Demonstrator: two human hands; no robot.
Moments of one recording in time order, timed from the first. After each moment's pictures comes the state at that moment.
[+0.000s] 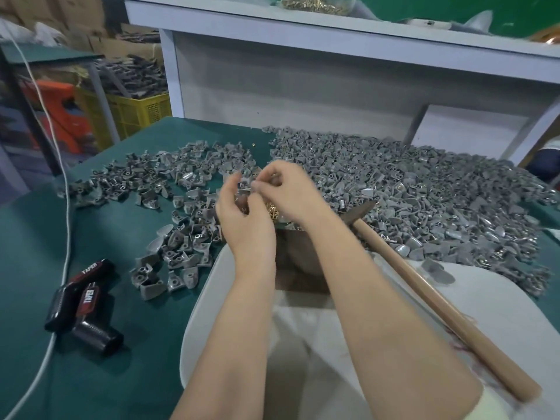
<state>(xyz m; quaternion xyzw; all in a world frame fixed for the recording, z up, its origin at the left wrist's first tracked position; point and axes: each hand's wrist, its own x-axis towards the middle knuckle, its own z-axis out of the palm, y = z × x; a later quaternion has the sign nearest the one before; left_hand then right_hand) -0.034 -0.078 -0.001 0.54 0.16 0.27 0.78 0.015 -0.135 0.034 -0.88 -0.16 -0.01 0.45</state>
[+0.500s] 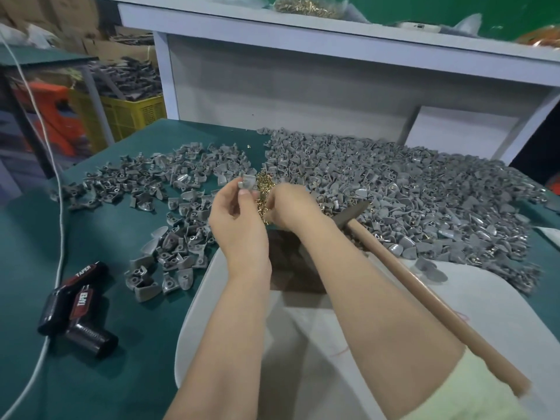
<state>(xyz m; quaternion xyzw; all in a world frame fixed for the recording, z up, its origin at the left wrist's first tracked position) -0.033 -0.079 0.002 0.48 0.18 0.29 0.81 0.044 -0.139 0.005 -0.99 -0.10 -0.02 0.10</state>
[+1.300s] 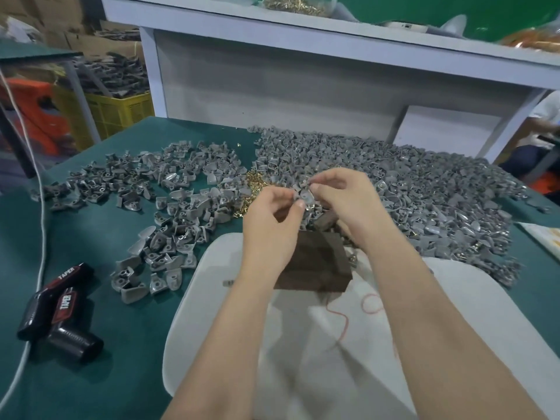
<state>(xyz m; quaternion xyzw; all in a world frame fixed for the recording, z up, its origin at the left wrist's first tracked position) -0.041 -0.098 -0.003 0.70 -0.03 0.17 0.69 0.002 -0.220 0.029 -0.83 -0.03 -0.10 0.54</state>
